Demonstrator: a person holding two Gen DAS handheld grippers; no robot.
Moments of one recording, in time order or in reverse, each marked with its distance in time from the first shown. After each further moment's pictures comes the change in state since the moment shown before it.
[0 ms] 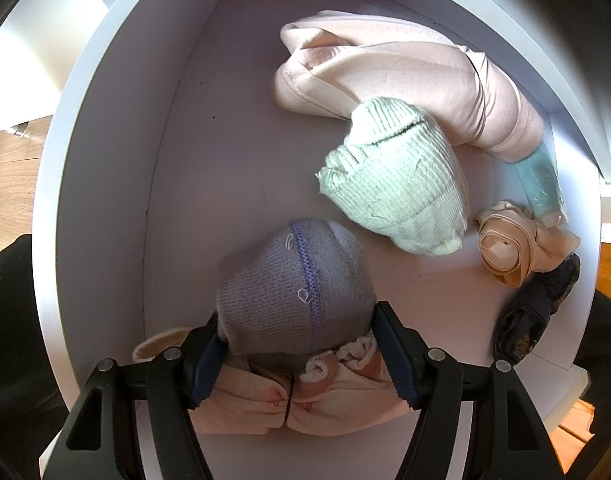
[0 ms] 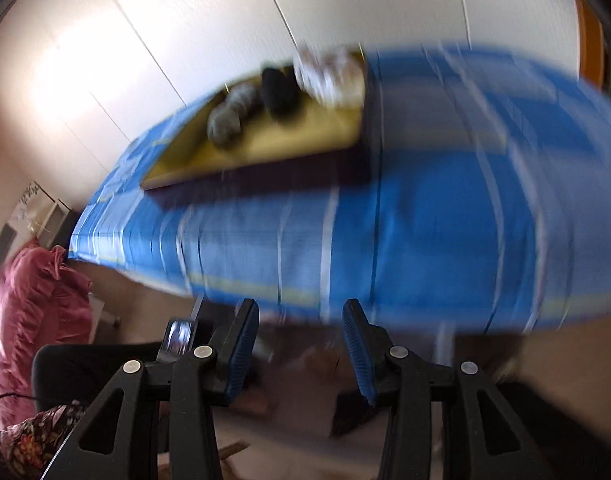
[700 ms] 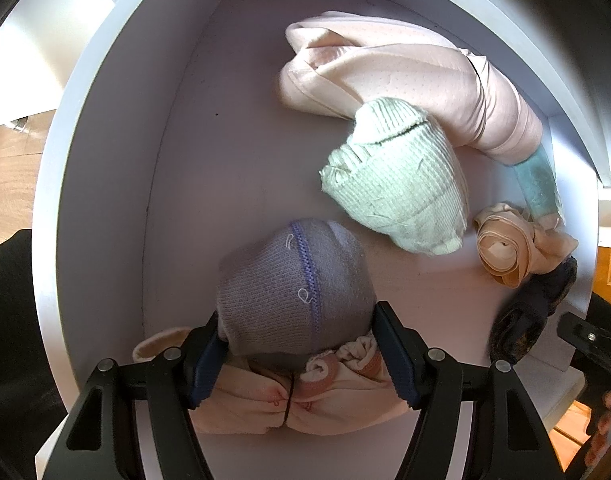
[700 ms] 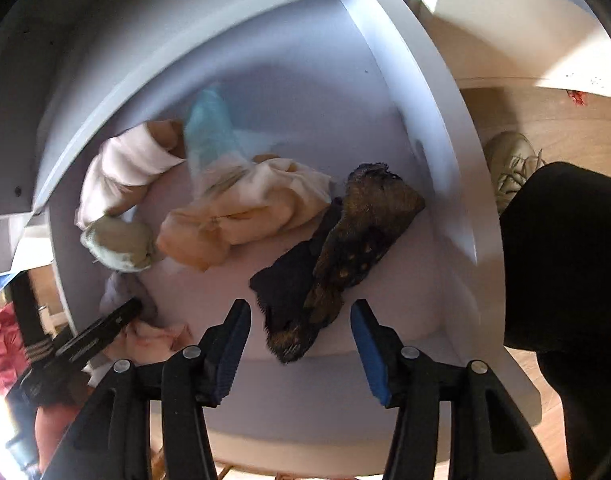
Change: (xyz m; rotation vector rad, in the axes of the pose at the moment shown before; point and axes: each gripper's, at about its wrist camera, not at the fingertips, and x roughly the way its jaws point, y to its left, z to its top) left arm -0.001 0.004 -0.001 -0.009 -0.007 -0.011; right arm 0.168 -0.105 -0.108 0.428 0.517 -0.215
